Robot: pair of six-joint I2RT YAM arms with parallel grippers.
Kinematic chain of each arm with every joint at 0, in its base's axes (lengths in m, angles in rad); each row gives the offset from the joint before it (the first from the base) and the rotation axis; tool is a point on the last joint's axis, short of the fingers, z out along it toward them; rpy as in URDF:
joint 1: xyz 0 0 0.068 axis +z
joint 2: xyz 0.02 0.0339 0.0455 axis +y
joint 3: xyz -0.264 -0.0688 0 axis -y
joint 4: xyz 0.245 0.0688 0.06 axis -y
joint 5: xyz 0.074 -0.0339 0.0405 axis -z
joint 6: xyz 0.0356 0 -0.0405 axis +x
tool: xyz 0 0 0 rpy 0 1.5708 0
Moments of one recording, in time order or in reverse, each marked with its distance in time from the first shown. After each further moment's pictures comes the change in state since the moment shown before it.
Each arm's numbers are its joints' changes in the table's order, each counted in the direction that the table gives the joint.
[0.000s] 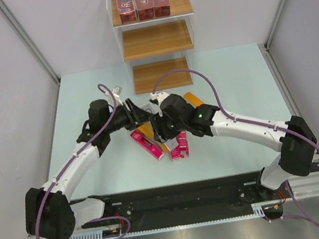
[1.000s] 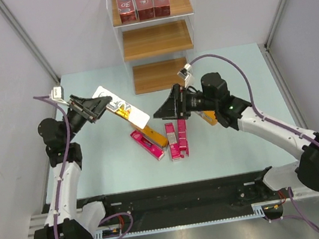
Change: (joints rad) left arm 0.483 -0.256 -0.097 0.503 0.281 -0.468; right arm -0.317 -0.230 -0.222 0.506 -0.620 0.497
